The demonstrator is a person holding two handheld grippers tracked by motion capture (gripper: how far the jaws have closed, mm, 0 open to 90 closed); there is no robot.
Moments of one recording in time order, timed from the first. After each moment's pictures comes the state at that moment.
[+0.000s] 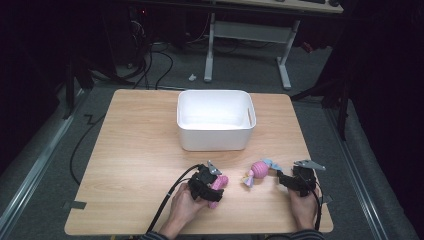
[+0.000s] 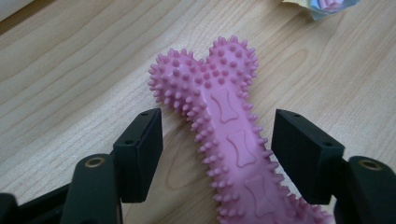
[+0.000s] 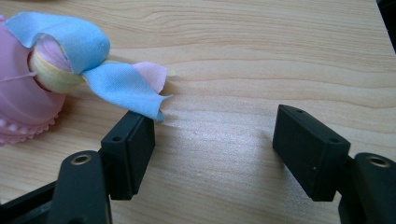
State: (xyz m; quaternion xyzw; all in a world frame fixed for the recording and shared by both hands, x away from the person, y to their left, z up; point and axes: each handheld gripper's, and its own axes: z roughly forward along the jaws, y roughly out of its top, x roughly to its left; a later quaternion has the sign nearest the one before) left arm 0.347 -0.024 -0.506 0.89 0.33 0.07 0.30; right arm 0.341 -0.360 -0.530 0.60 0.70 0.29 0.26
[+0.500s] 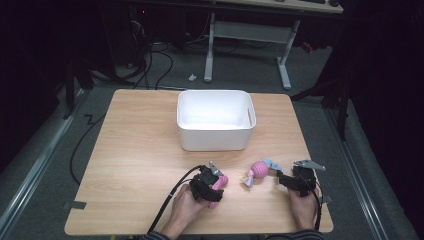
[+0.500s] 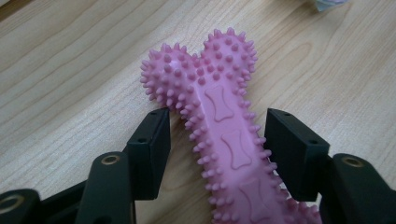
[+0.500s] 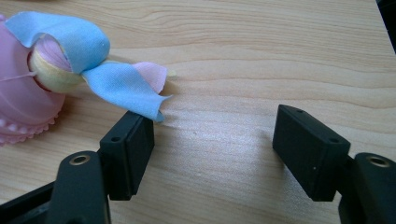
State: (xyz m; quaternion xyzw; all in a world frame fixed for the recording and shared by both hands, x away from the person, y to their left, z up) left arm 0.346 -0.029 -0.509 0.90 0.33 0.07 0.29; right arm 0.341 -0.360 -0.530 0.60 0.70 0.29 0.26
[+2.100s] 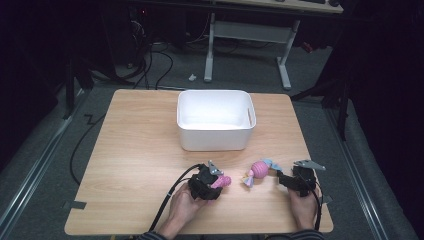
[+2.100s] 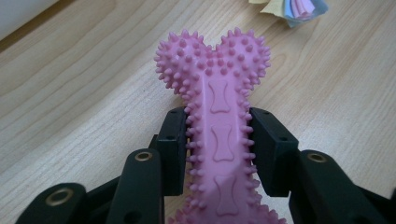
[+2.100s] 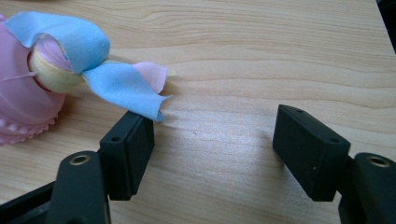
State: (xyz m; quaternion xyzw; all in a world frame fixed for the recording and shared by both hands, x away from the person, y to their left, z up) left arm 0.343 -0.021 -0.493 0.89 0.32 0.06 0.31; right arm 0.341 -0.360 -0.530 0.60 0.70 0.29 0.26
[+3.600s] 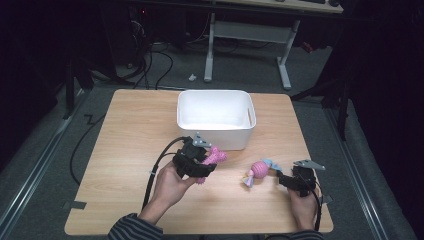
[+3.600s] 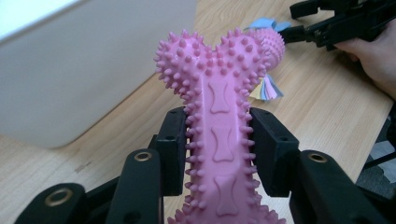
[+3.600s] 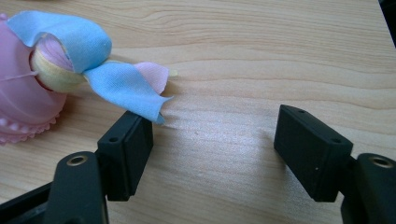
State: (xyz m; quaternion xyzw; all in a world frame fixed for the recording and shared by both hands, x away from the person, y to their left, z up) left arm 0.361 0.014 -0.387 0.87 0.32 0.06 0.36; right arm 0.342 -0.360 -0.530 0.60 0.70 0.29 0.26
